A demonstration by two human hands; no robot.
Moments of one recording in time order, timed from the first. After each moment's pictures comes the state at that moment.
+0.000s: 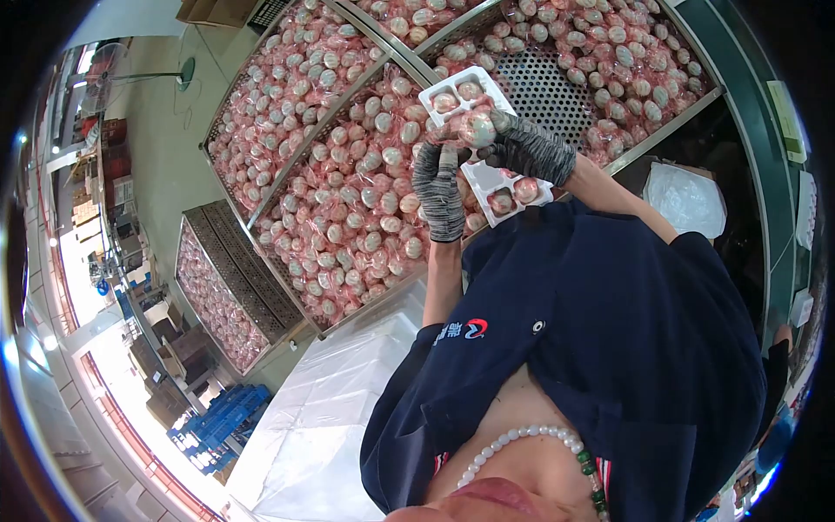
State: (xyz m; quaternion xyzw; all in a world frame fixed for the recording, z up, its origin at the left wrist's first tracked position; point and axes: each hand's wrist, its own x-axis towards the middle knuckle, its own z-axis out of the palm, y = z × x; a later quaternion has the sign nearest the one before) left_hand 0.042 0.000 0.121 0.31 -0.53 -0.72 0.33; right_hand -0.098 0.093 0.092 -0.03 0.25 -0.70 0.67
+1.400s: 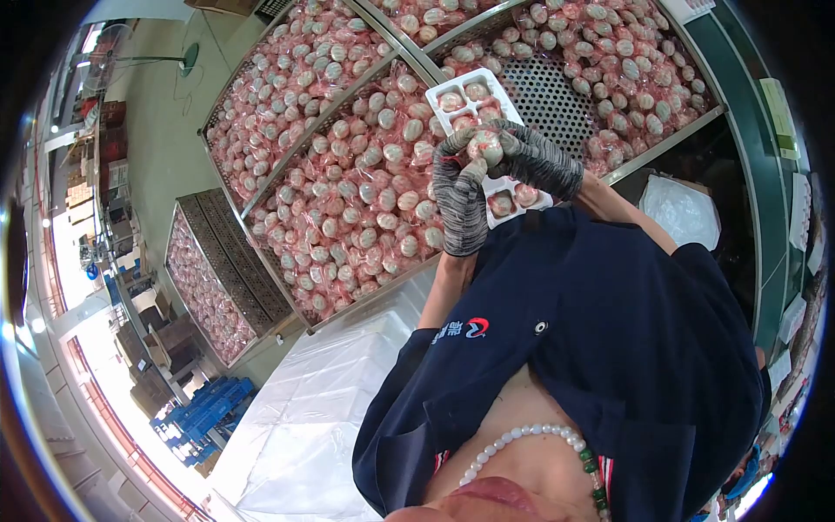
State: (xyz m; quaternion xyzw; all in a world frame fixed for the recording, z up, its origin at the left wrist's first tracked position) left_hand 0.037 0.026 0.167 0.22 -0.40 -0.82 0.34; right_hand -0.091 0.100 0.123 -0.21 0.36 -0.65 0.64
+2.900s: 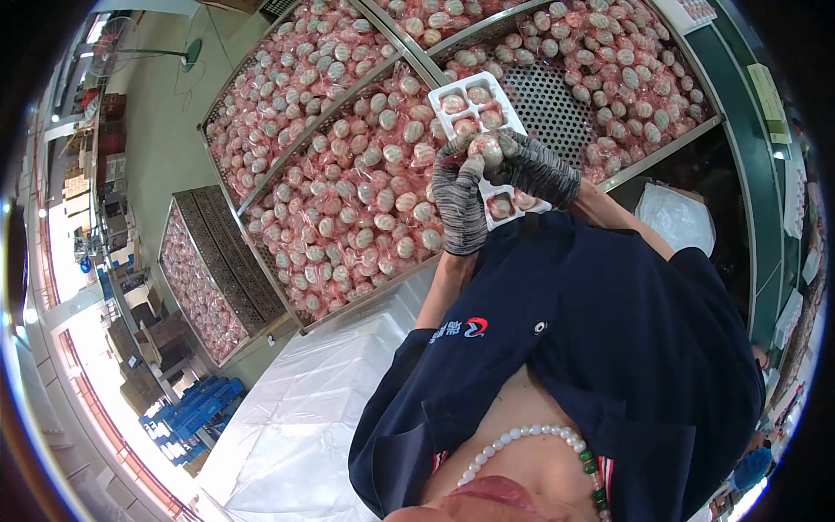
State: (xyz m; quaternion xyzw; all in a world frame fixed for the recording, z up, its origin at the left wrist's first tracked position) left_hand 0.042 0.026 0.153 0.29 -0.44 -0.78 0.35; right_hand -0.091 0.102 0.087 -0.64 0.64 -0.35 0.24
